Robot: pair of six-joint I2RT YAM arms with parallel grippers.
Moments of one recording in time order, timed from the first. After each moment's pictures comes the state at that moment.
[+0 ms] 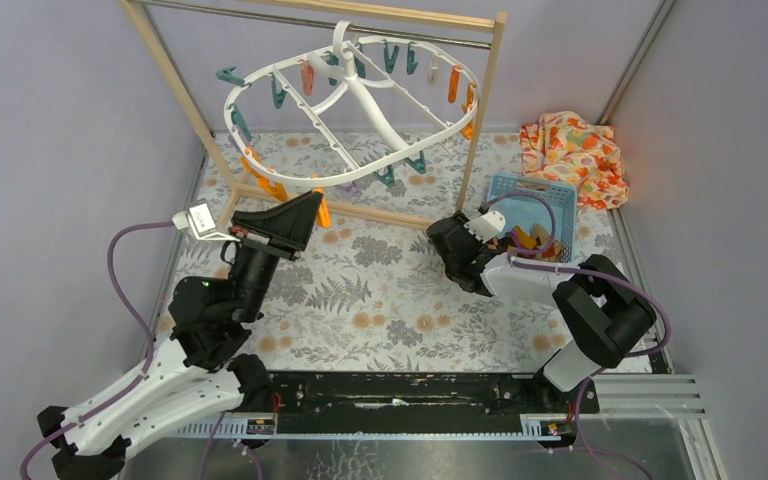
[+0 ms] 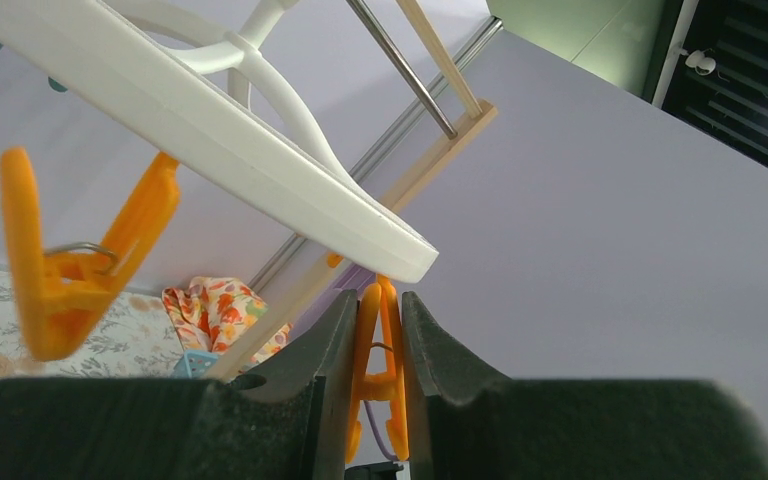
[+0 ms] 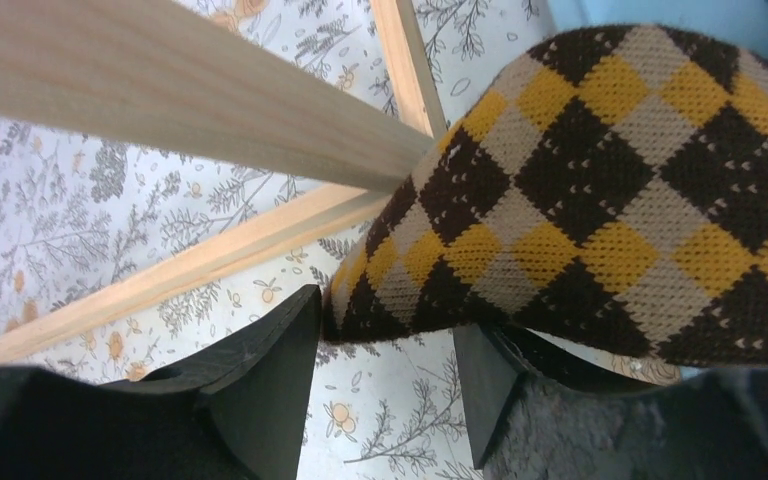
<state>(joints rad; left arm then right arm) -0.90 0.58 0.69 0.45 -0.39 -0.66 0.73 1.59 0.77 0.05 0.71 1.16</state>
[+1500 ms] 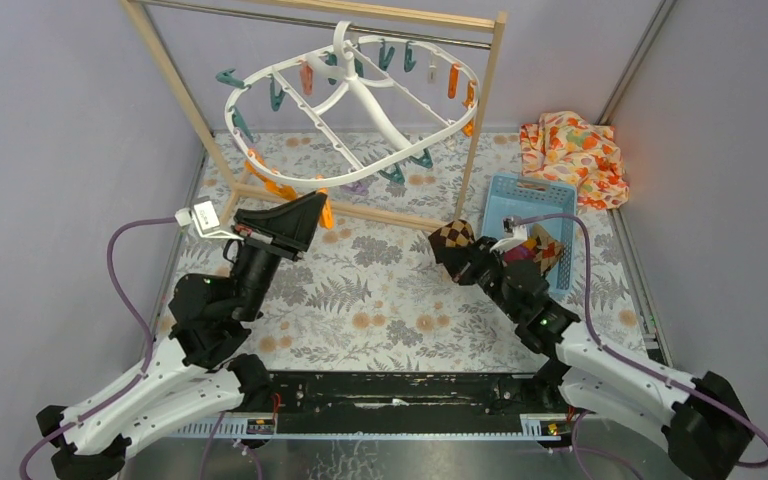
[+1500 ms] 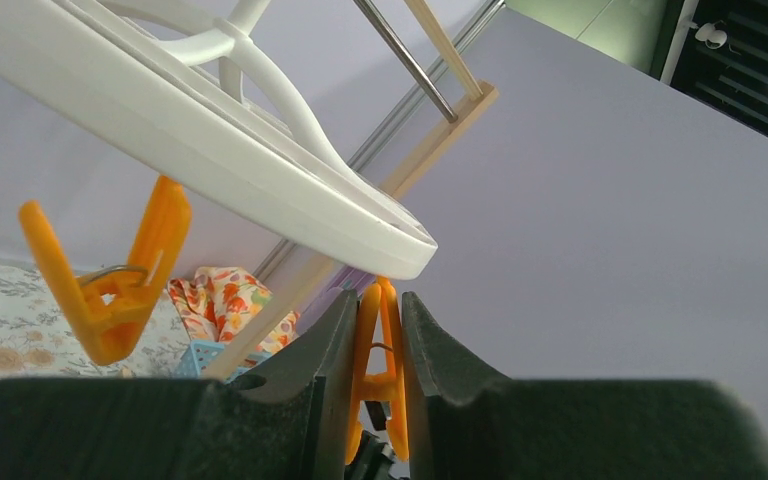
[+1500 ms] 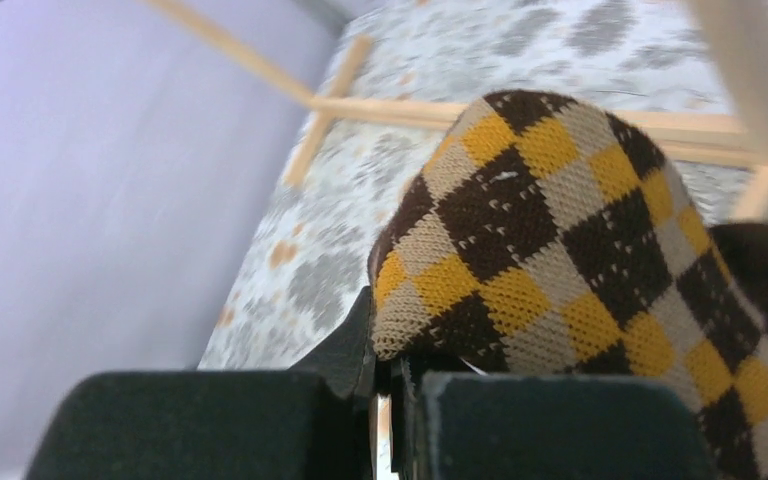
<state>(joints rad) -0.90 0.59 0.71 0.42 -0.36 -0.64 0.74 0.87 0.36 0.38 0.21 0.82</state>
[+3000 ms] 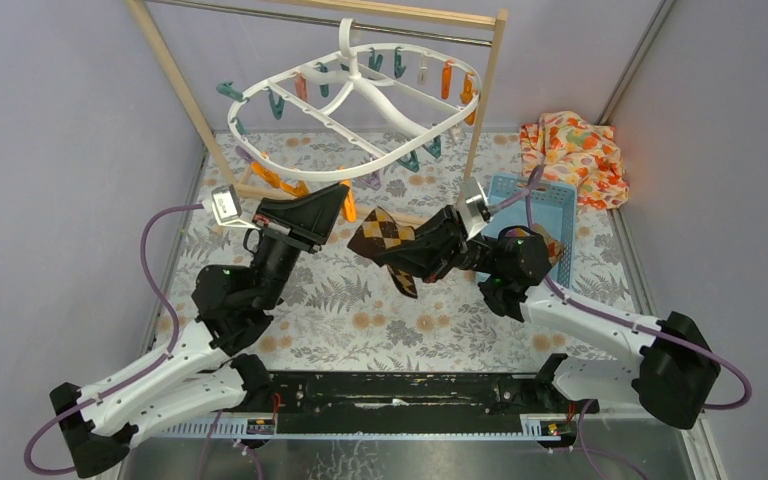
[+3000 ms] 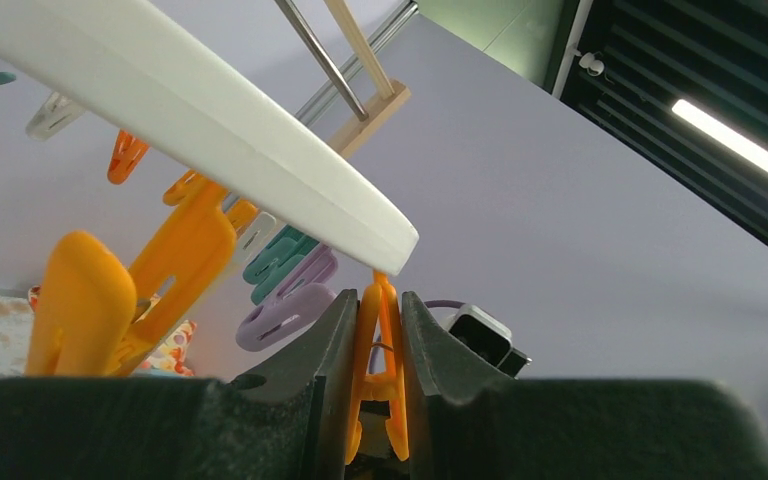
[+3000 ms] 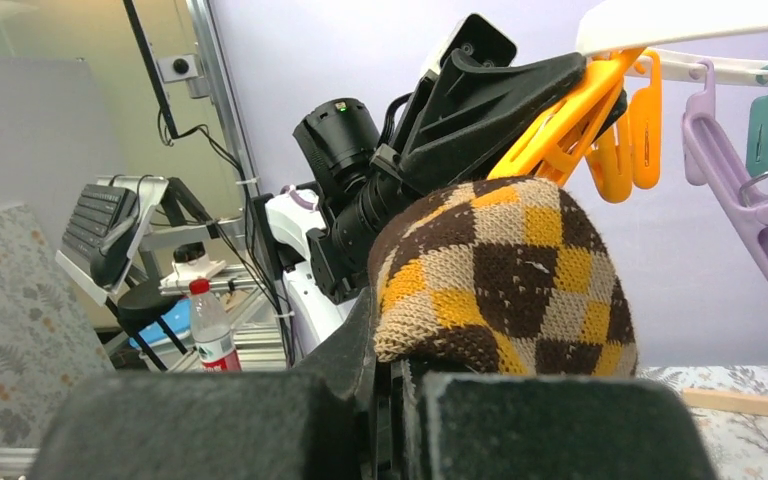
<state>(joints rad) -0.90 0.74 0.71 0.66 -0.27 -0.79 0.85 1.17 0.74 1.15 -0.67 0.66</state>
